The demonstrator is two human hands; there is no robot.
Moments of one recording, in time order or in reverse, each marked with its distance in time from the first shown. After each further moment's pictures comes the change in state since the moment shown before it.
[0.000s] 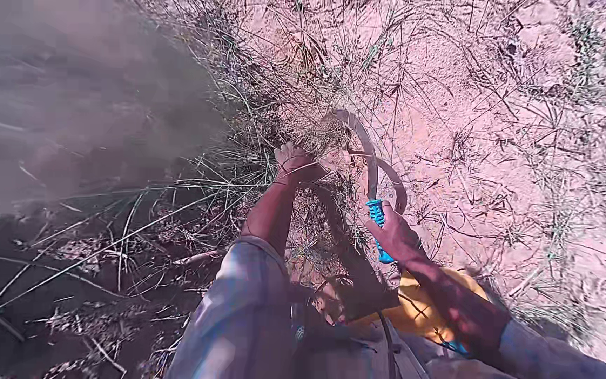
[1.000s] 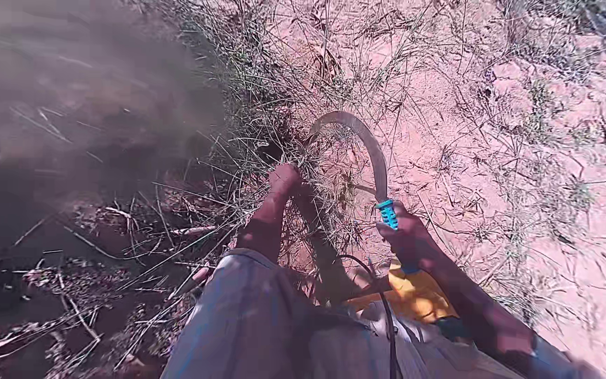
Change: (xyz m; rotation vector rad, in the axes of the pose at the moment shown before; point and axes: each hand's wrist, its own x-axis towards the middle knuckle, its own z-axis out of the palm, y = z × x) left_hand -0.064 -0.048 0.023 -0.354 -0.104 -0.097; right_hand -0.073 -0.049 -0.051 -0.138 -0.148 0.008
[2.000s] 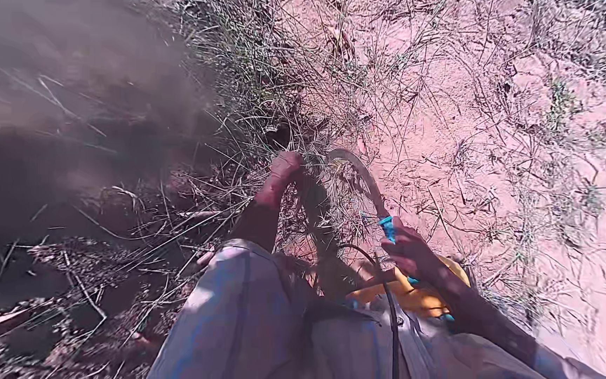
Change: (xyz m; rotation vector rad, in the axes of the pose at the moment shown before) left_hand -0.003 -0.022 -0.004 0.082 -0.017 0.115; right_hand 0.000 0.024 0.032 -0.221 -0.198 0.071
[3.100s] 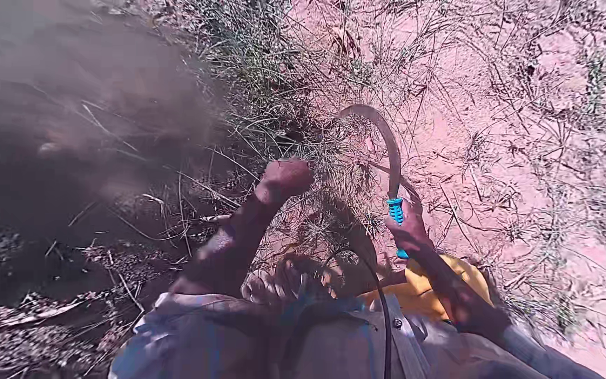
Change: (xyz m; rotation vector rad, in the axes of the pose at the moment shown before) left_hand -0.101 0.045 -0.063 0.304 -0.139 0.025; right_hand 0.052 0.014 0.016 0.371 0.341 -0.044
